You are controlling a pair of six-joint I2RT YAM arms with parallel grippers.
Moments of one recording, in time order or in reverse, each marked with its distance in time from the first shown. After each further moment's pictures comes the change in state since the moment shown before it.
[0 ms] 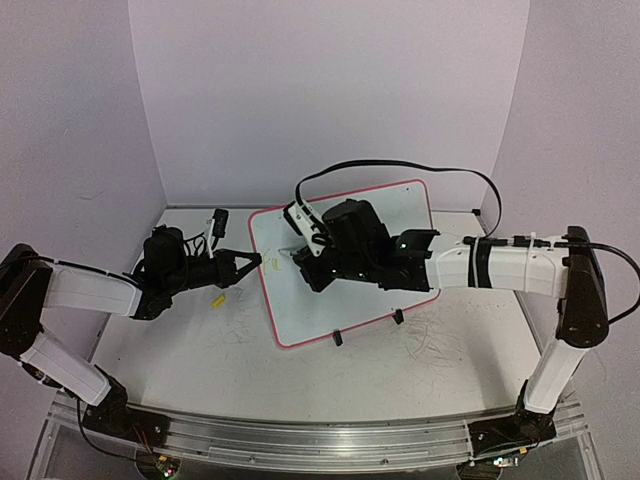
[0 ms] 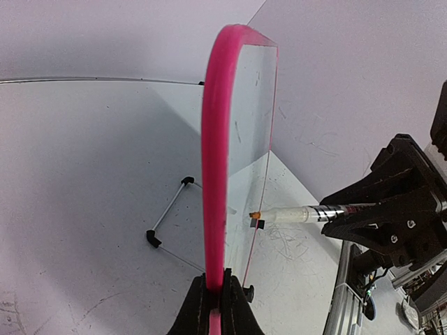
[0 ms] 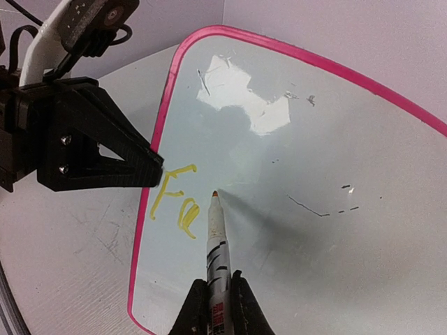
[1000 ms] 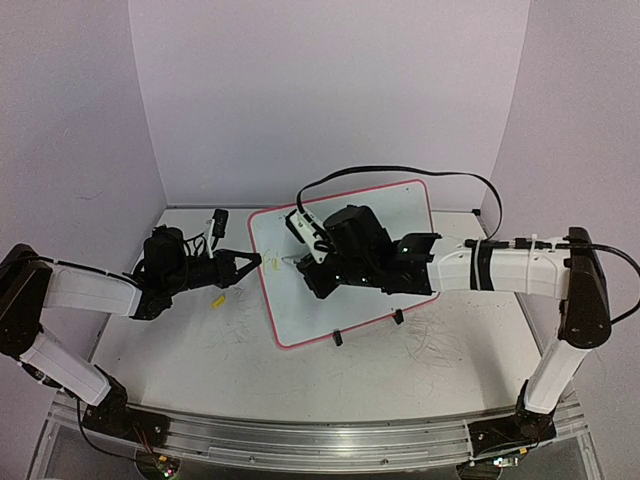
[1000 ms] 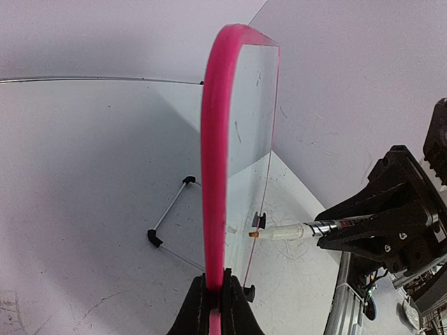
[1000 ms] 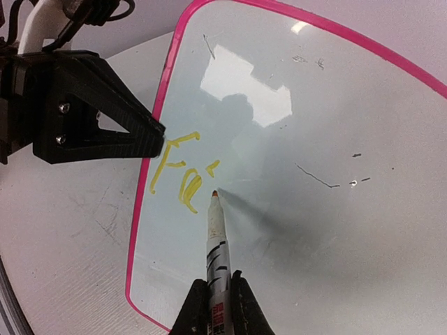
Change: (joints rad) left arm 0.000 -0.002 0.000 -0.006 -0.003 0.002; right arm 0.001 -0.013 -0.035 -0.022 -0.011 0.001
